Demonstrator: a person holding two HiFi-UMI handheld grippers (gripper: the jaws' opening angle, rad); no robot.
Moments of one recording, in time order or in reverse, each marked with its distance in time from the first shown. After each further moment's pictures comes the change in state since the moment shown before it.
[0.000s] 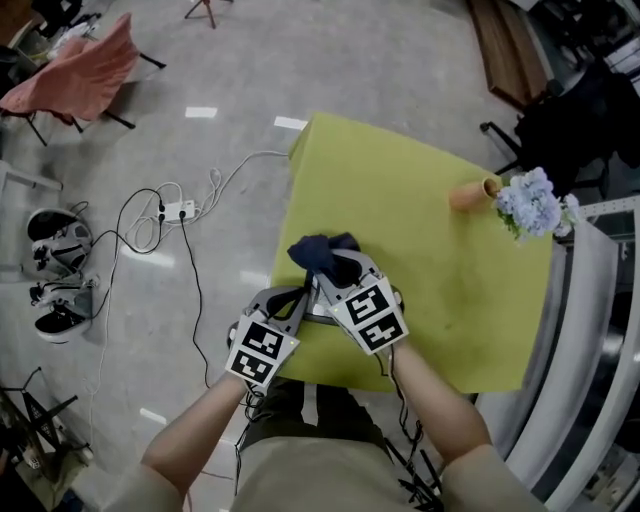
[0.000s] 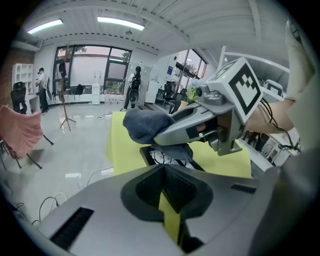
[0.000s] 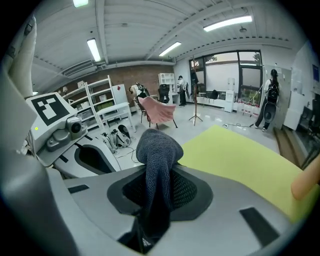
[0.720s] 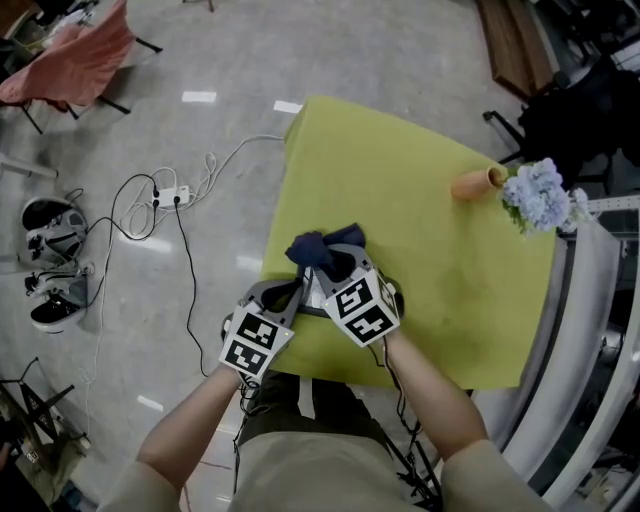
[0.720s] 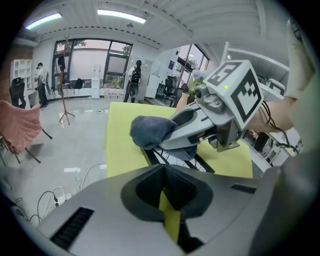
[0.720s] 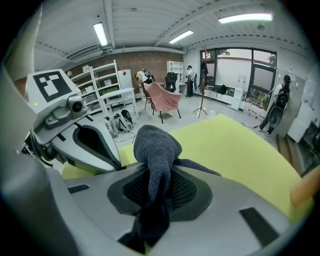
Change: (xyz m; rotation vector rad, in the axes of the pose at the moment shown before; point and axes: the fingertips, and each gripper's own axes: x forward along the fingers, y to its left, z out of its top) left arm 0.015 0.001 -0.025 -0.031 0.054 -0.014; right arm 0.019 -0.002 -0.044 -0.108 0.137 0.012
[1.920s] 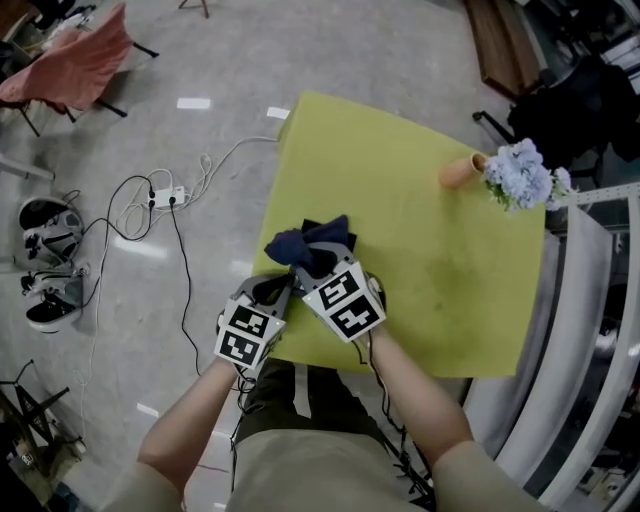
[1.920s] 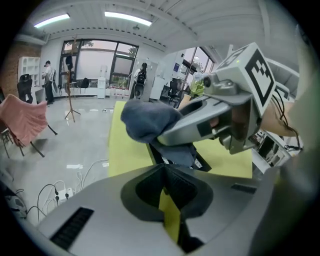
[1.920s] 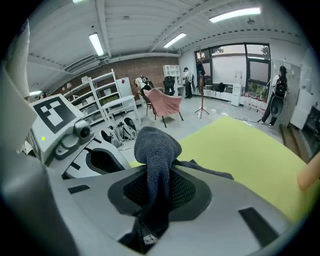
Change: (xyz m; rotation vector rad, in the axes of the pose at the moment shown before) left arm -0.010 -0.010 -0.015 -0.043 -0.022 0.043; right arm -0.018 0.037 0.016 0.087 -0.048 0.049
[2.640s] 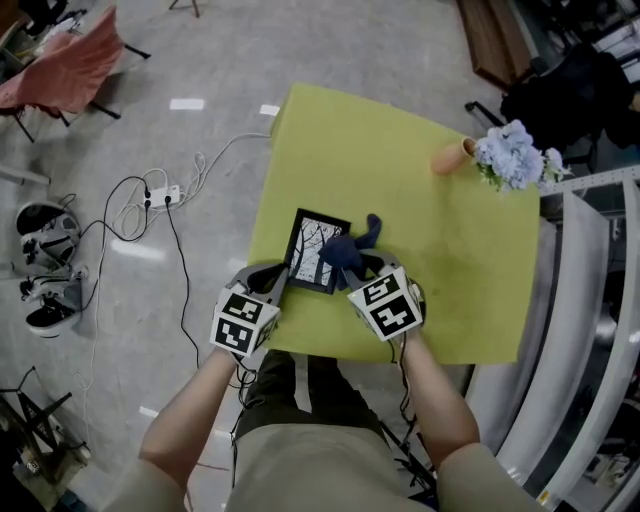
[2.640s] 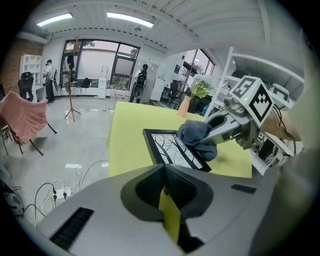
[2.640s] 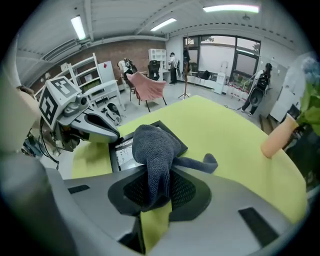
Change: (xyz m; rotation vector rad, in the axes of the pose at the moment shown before) left arm 0.001 0.002 -0.001 -0.014 -0.021 -0.005; right arm -0.060 -0.045 -0.087 0.071 0.179 -0.172
